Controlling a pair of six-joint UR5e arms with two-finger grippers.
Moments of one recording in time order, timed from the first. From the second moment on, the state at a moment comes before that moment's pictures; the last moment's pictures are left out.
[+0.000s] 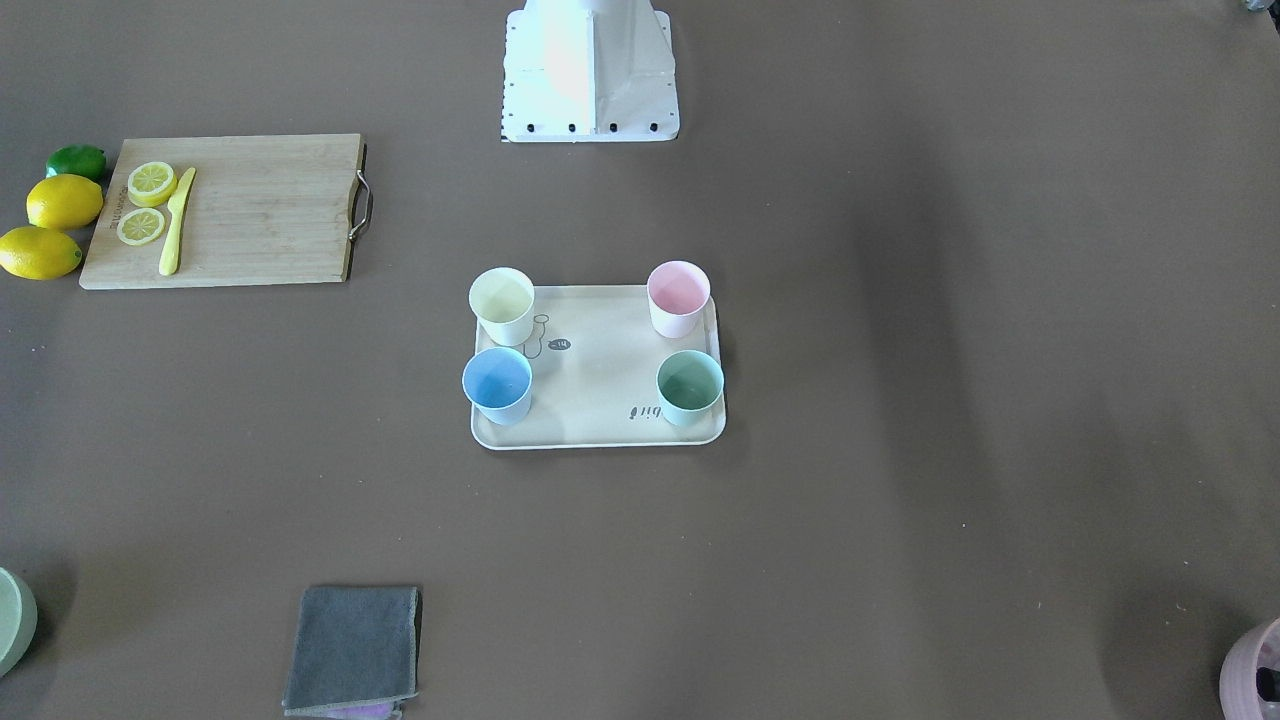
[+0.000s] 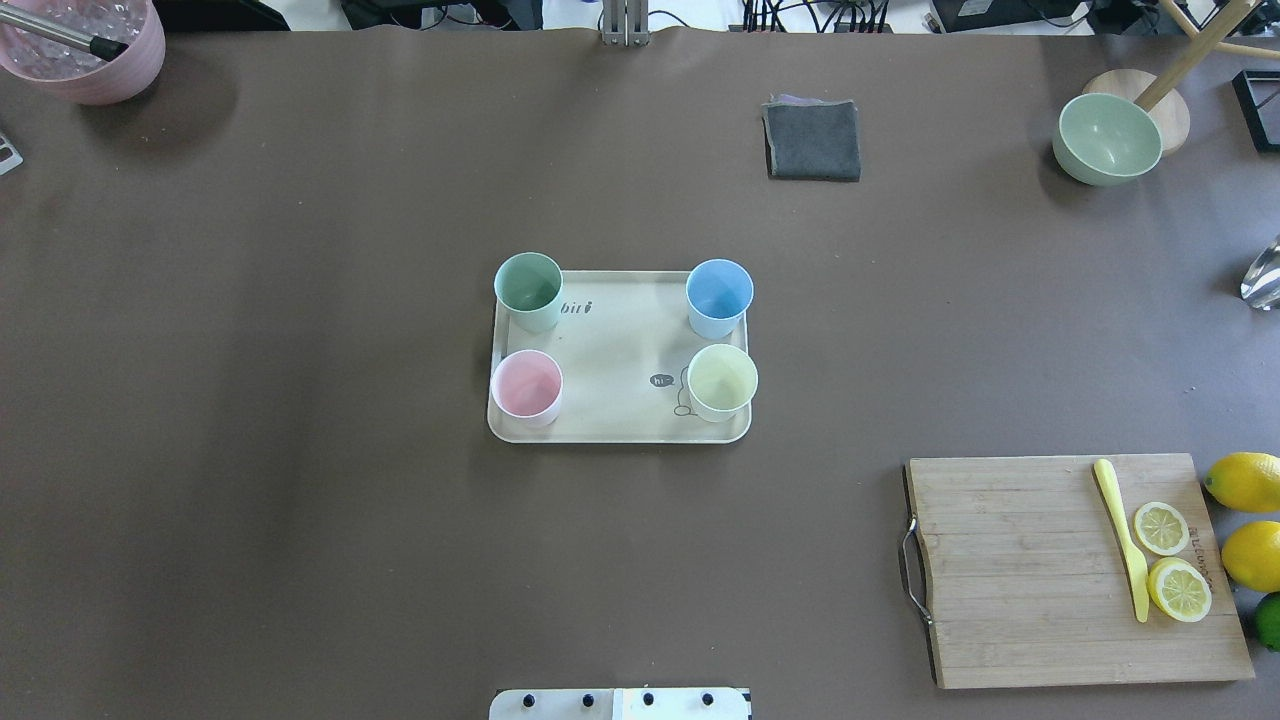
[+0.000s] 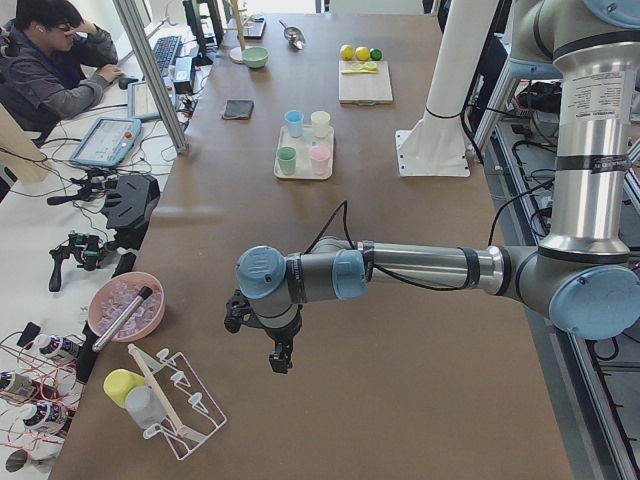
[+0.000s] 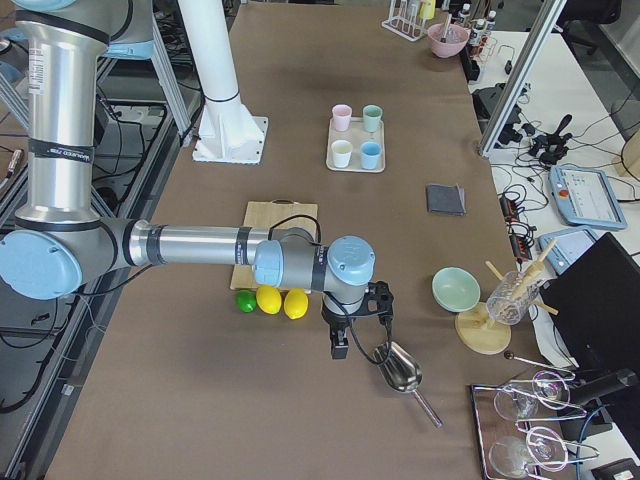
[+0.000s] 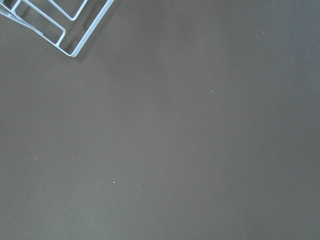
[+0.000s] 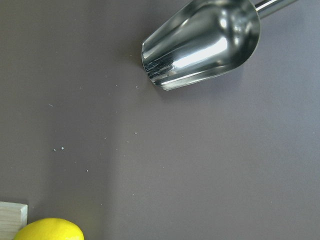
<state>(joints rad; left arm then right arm) -1.60 -1.54 -1.65 -1.39 -2.33 0.26 1.56 -1.69 1.70 -1.64 2.30 -0.15</state>
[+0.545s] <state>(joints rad) -1.60 -1.54 -1.68 -1.39 -2.33 0.26 1.52 -1.68 1.71 -1.64 2.30 -0.16</state>
